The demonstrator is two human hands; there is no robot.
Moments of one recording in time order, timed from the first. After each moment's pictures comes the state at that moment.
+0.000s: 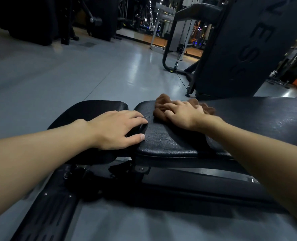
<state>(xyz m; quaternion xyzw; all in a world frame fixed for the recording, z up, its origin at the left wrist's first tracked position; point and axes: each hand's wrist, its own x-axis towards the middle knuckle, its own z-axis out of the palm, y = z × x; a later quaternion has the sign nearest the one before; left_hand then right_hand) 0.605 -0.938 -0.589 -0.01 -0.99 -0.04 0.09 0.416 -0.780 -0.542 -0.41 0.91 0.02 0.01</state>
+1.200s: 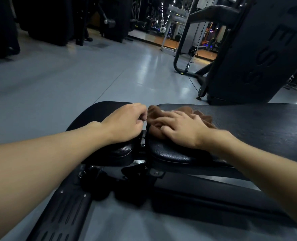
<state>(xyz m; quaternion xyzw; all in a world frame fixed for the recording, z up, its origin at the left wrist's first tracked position) 0.603 -0.961 -0.595 0.09 -0.94 -0.24 0.24 0.476 -0.800 -0.558 -0.52 0.85 0.03 0.01</state>
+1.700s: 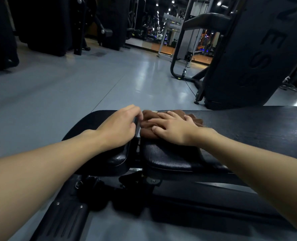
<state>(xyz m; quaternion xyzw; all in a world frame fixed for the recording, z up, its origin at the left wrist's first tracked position) 0.597 -0.964 -0.592 0.09 -0.92 -0.25 0.29 0.457 -0.818 -0.555 -0.50 0.86 0.03 0.04</state>
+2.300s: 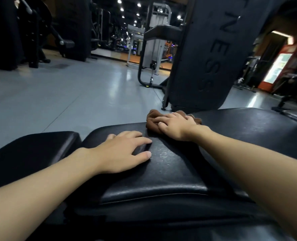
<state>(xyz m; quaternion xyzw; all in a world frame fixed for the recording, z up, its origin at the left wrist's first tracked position) 0.492 -0.848 -0.555 0.02 -0.99 -0.16 0.04 0.294 -0.714 -0.522 -0.39 0.92 0.02 -0.01</state>
